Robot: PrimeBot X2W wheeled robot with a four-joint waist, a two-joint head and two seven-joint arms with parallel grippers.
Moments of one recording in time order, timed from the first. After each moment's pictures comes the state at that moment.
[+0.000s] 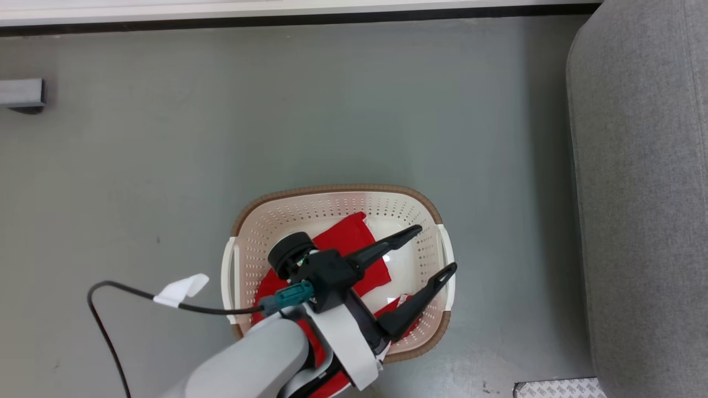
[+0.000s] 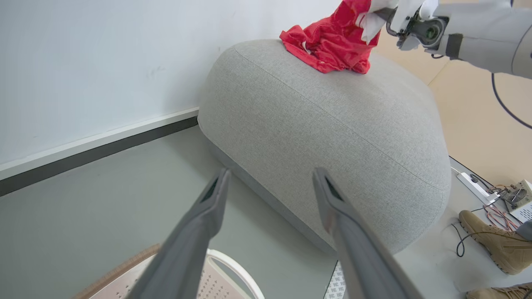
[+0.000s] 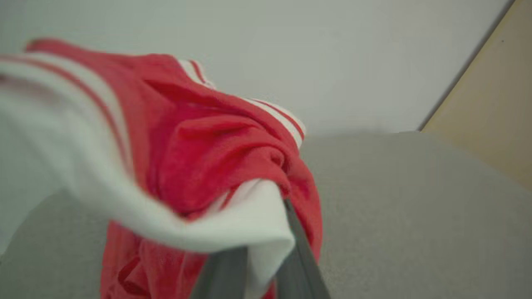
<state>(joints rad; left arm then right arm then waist) -0.71 0.31 -1.00 0.19 -0.56 -0.11 -0.26 -0.92 -0.54 -0.47 0.80 0.09 0.13 -0.12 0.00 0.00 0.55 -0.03</state>
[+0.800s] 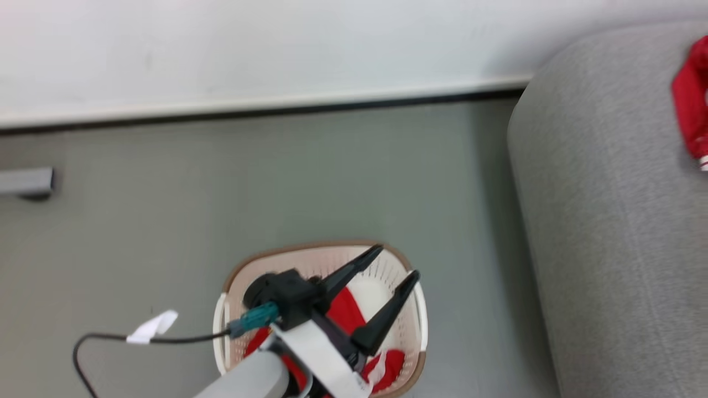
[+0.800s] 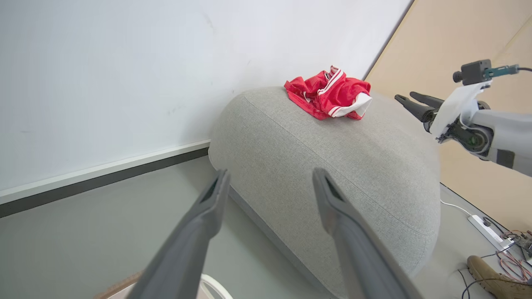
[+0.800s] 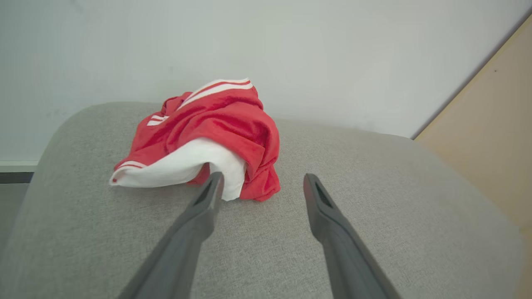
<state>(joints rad) -0.53 0.29 -0.86 0.19 -0.61 -0.08 -0.26 -0.56 -0.40 -0.44 0.74 -0.04 0.13 -0.24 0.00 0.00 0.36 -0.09</state>
